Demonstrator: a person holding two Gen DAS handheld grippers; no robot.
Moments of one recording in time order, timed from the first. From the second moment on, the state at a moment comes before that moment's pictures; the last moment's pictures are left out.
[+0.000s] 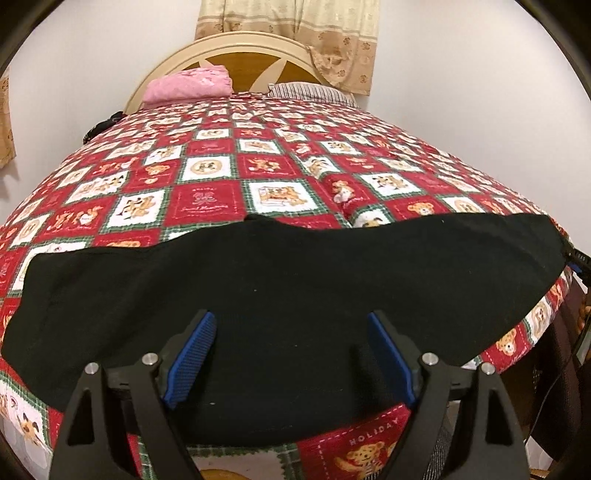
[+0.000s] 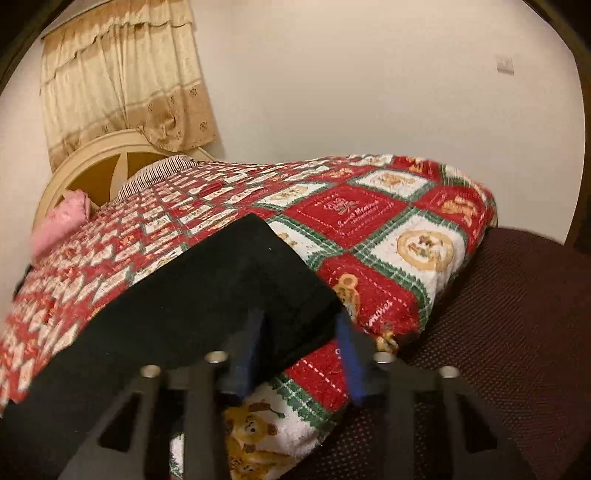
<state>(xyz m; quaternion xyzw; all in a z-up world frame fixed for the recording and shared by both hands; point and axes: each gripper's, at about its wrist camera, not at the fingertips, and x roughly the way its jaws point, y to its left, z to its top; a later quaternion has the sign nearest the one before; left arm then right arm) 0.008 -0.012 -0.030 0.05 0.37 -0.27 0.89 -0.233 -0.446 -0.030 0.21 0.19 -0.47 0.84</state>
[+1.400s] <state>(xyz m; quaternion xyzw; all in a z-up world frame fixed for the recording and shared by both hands) 0.042 0.073 -0.031 -0.01 0.36 -0.19 0.91 -0.068 -0.143 -0.027 0.00 0.32 0.10 0.94</state>
